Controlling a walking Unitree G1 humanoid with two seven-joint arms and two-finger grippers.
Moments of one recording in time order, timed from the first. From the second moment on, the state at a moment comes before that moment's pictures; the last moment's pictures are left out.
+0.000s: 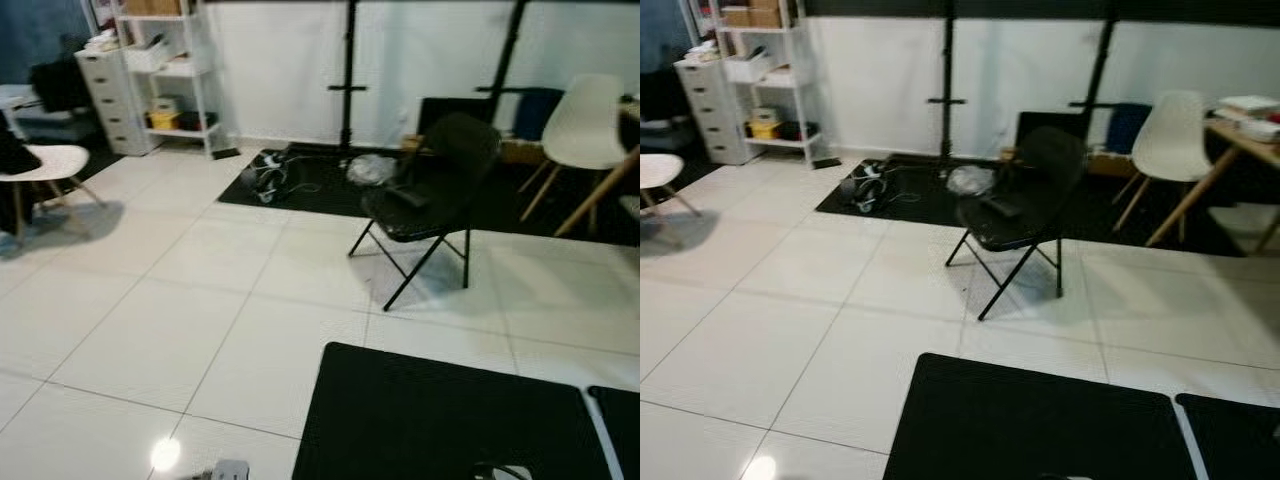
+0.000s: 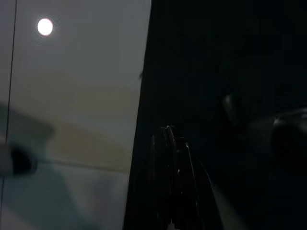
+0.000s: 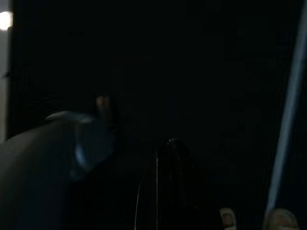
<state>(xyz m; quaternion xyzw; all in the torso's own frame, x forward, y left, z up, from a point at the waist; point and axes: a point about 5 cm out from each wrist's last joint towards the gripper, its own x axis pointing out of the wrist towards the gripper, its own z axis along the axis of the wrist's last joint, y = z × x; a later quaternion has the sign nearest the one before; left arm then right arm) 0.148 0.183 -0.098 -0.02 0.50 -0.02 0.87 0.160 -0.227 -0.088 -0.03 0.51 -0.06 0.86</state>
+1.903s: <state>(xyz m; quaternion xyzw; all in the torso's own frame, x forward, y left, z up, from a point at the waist) 0.143 0.186 -0.100 -0.04 0.50 0.00 0.86 0.159 -0.223 -0.090 -0.02 0.51 -0.06 0.86</state>
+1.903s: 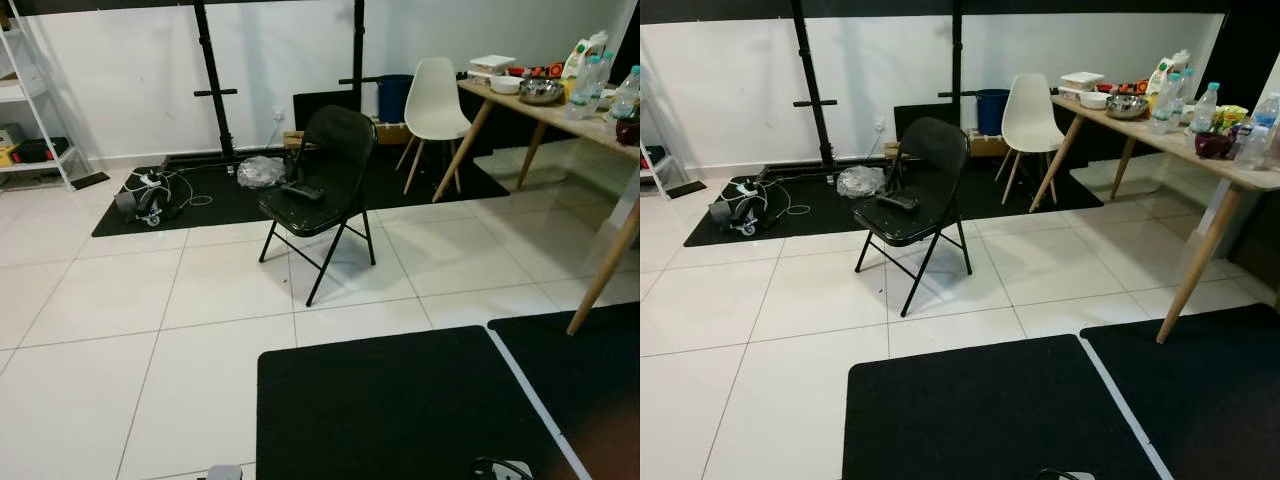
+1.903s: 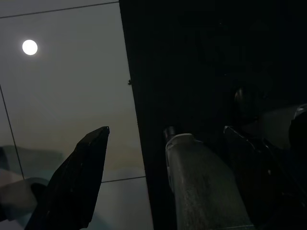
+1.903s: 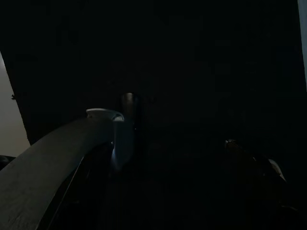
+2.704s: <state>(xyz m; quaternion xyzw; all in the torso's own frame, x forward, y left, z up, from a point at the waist) 0.140 0.187 -0.101 -0.06 0.51 0.01 0.86 0.163 -0.230 -0.087 0.01 0.50 -0.10 0.86</state>
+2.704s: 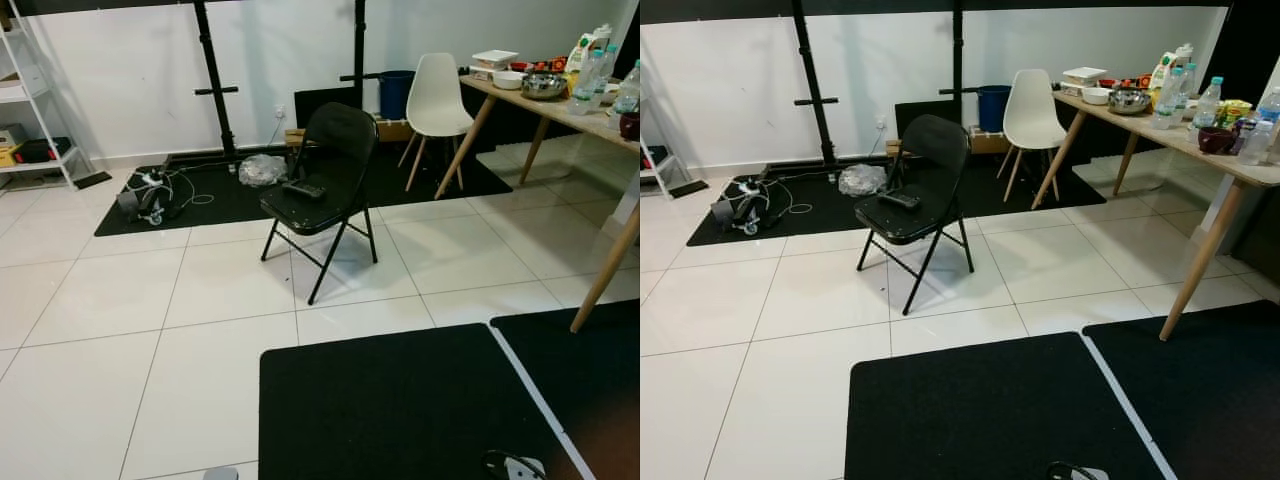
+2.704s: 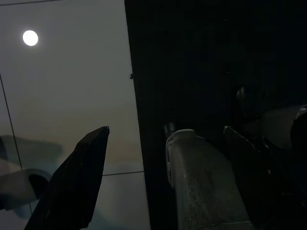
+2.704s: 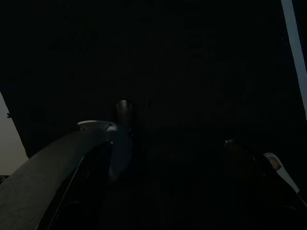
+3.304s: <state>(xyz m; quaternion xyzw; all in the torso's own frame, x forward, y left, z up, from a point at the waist) 0.139 0.186 -0.102 -0.05 0.52 0.00 0.86 0.164 -0.231 -0.086 0.01 0.50 -0.10 0.86</state>
